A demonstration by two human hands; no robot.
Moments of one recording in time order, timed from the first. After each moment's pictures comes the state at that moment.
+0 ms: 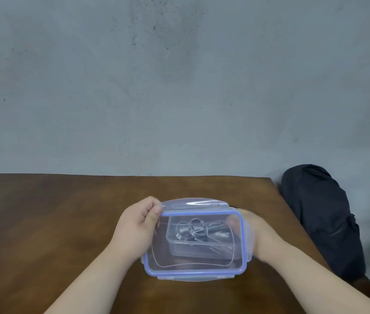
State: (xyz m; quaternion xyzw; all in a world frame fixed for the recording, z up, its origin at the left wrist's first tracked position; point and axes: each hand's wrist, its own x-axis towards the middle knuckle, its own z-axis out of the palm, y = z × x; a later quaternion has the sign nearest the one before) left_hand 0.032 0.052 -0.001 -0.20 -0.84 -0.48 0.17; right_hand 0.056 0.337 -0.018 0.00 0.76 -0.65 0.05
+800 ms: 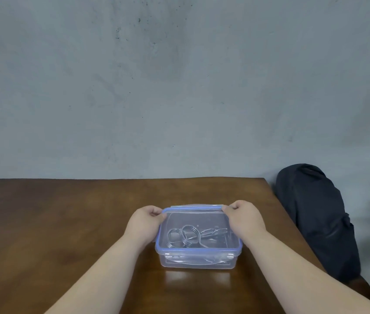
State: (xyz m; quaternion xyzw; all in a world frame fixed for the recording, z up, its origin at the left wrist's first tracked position) left_hand -0.056 0.092 -0.045 0.05 -0.86 -0.51 -0.04; right_hand -0.022 0.348 -0.047 0.22 0.87 -0.43 -0.10
